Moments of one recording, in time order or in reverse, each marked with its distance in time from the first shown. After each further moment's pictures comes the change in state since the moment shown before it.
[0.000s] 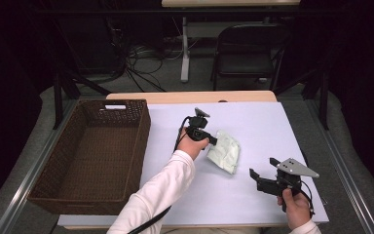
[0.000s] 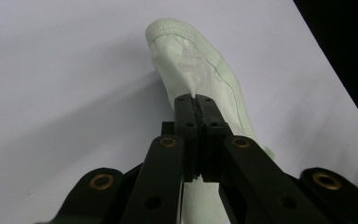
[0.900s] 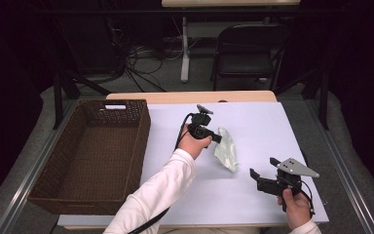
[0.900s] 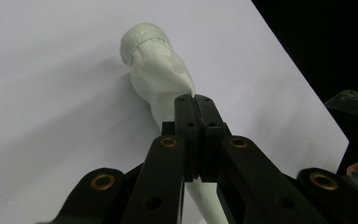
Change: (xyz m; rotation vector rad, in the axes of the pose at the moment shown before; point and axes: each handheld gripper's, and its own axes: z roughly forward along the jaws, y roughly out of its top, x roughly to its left) left arm -0.022 0.005 -0.016 -0.032 -0.043 0.052; right arm -0.001 0.000 0.000 0.001 -0.001 0.001
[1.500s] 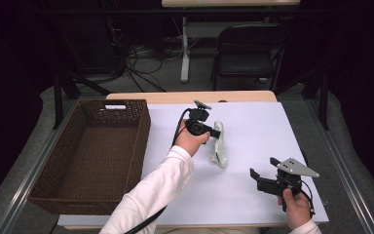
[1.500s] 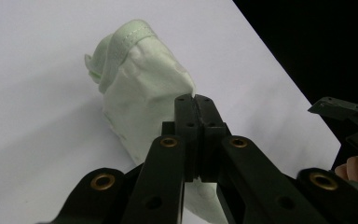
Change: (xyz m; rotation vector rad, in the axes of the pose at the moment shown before) left arm -0.004 0.007 -0.020 -0.031 0.007 0.024; right arm 0.000 0.000 0.000 -0.001 0.002 0.009
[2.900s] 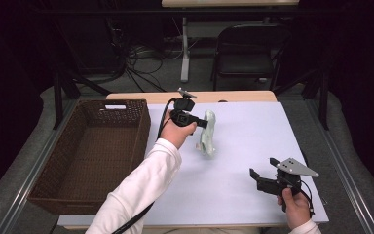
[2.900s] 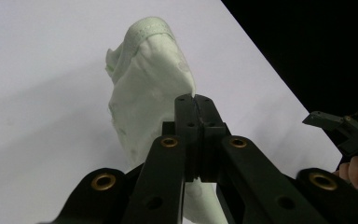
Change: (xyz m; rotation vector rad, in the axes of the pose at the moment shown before) left arm 0.009 0.009 -0.053 -0.069 0.057 -0.001; right arm -0.001 -0.001 0.002 -0.001 -0.004 0.000
